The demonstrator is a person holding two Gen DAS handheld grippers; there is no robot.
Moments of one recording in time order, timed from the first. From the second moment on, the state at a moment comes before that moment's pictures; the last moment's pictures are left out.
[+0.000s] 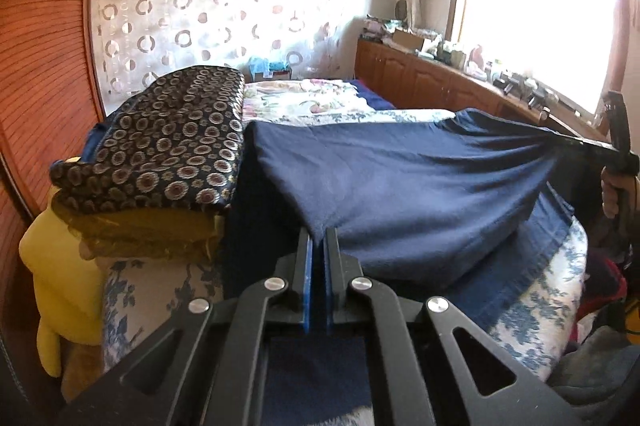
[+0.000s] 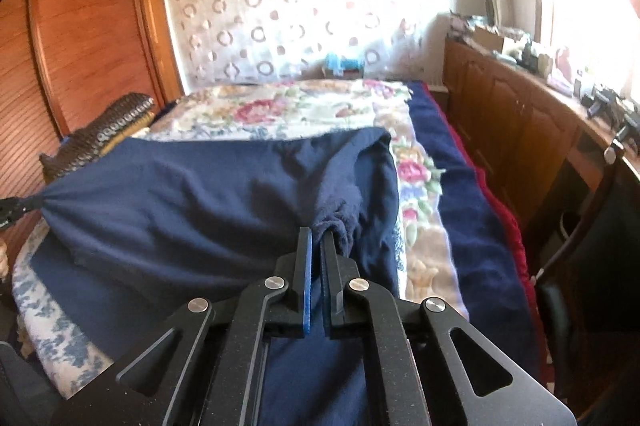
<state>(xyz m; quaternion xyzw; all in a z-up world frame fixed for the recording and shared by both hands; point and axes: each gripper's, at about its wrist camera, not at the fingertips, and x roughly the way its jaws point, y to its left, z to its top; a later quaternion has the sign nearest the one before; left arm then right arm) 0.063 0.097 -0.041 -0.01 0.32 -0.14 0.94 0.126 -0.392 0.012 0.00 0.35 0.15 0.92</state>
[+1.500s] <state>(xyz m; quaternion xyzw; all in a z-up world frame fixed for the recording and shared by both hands) 0.052 0.110 -0.102 -0.01 0.41 -0.06 0.91 0.089 -0.283 -0.032 -0.06 0.39 0.23 0.89</state>
